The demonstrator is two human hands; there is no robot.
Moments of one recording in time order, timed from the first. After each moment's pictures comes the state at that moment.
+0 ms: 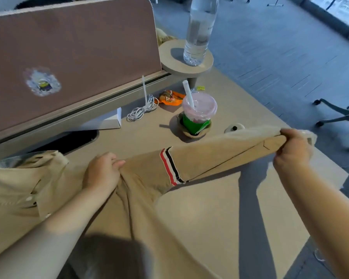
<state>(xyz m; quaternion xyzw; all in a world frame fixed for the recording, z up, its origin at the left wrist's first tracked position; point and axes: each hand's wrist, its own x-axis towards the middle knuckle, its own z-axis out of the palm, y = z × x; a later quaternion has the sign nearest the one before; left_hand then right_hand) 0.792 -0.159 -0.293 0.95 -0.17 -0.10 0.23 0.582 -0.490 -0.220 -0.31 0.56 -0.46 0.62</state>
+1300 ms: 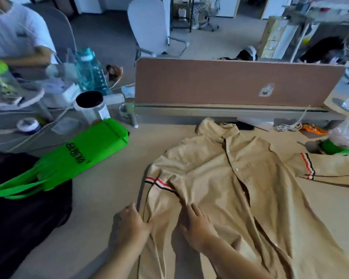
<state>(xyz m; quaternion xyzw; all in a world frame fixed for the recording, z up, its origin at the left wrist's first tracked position) 0.511 0.304 -0.289 0.94 0.23 -0.14 0.23 0.506 0.112 -0.292 -0.95 -0.01 0.25 0.20</state>
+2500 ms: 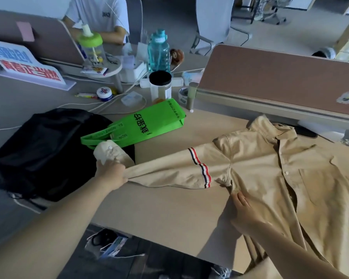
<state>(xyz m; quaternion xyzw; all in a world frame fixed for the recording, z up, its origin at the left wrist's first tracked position) 0.508 0.524 -0.234 0.96 0.11 -0.23 -0.09 0.510 0.115 -0.295 -0.95 -0.03 0.32 0.07</state>
